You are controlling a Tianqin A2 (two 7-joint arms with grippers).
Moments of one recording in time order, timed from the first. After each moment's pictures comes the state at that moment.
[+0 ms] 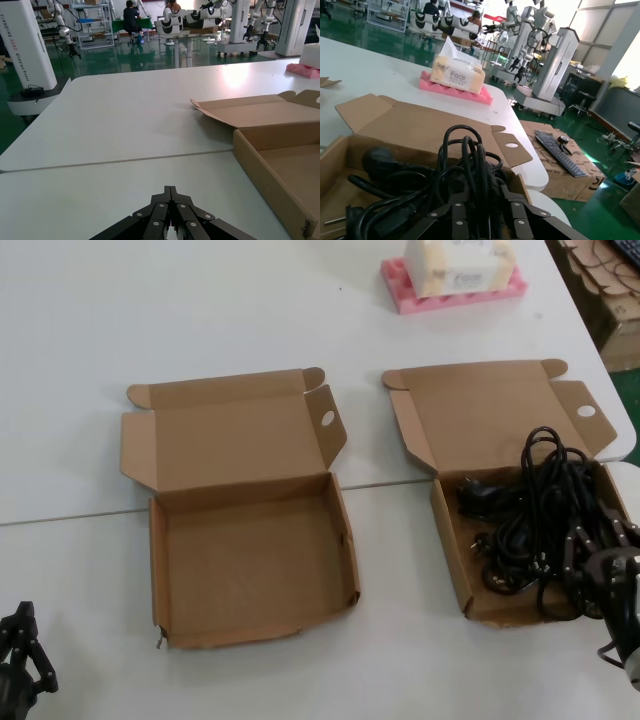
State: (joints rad) left arm 0.00 -0.30 1.60 -1.60 -1.80 0.00 0.00; right arm 0.31 0.60 -2.03 1.22 1.56 0.44 0.45
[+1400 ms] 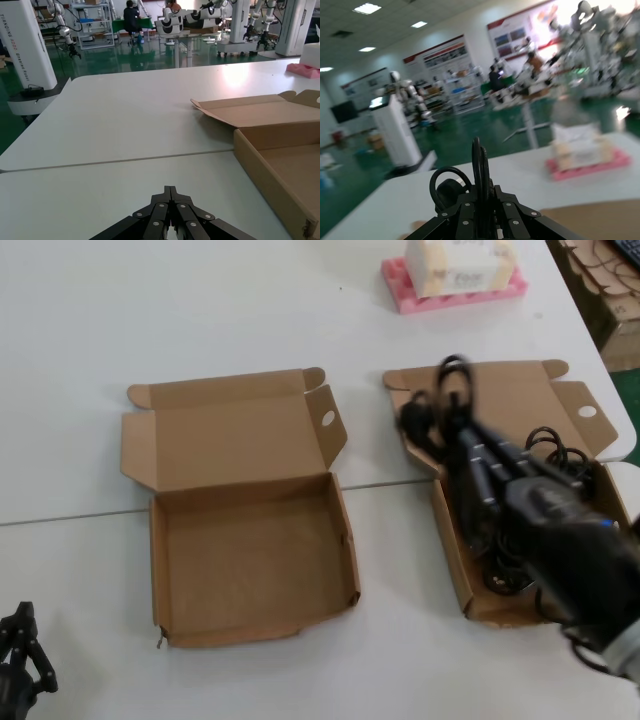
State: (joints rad) left arm 0.00 -0.30 1.60 -1.60 -1.80 0.00 0.00; right arm 0.08 0.59 -1.72 1.89 1.87 0.04 0.45
